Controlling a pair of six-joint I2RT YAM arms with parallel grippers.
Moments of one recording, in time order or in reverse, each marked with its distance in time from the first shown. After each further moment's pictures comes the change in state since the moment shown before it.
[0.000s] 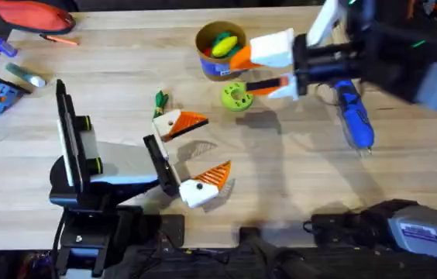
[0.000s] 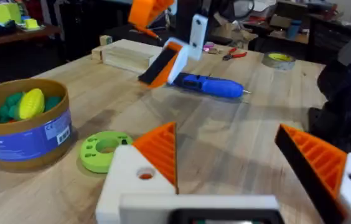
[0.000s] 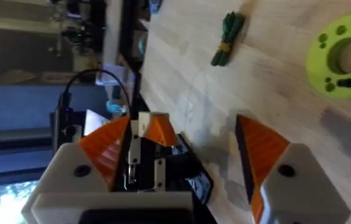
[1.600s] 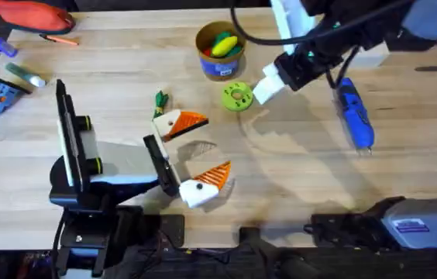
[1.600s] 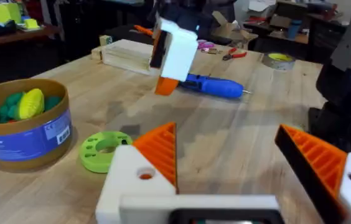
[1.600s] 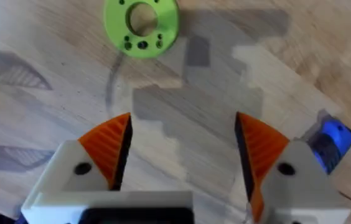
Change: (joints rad) left arm 0.000 0.000 0.000 0.000 0.000 0.000; right arm 0.204 0.202 0.504 -0.881 1.021 -0.795
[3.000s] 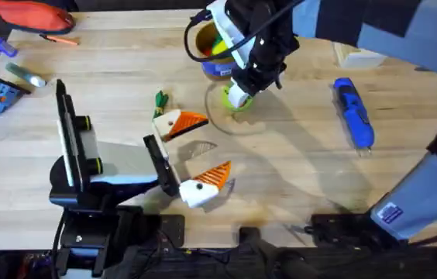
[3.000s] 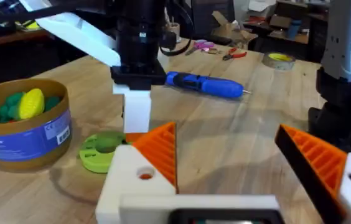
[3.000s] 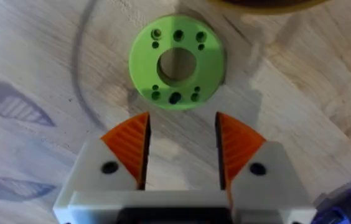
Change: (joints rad) left arm 0.000 0.000 0.000 0.000 0.000 0.000; right arm 0.105 0.363 0.184 0.024 0.003 0.009
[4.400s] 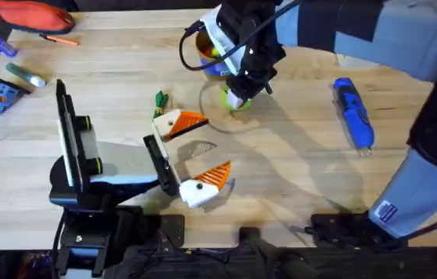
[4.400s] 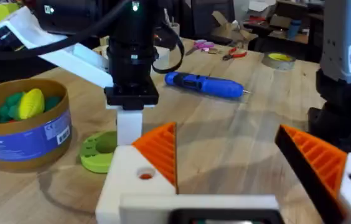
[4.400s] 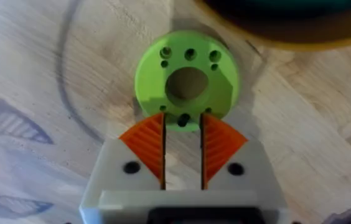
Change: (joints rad) left arm 0.000 0.000 0.000 0.000 0.000 0.000; right arm 0.022 0.067 0.000 0.054 0.000 0.000
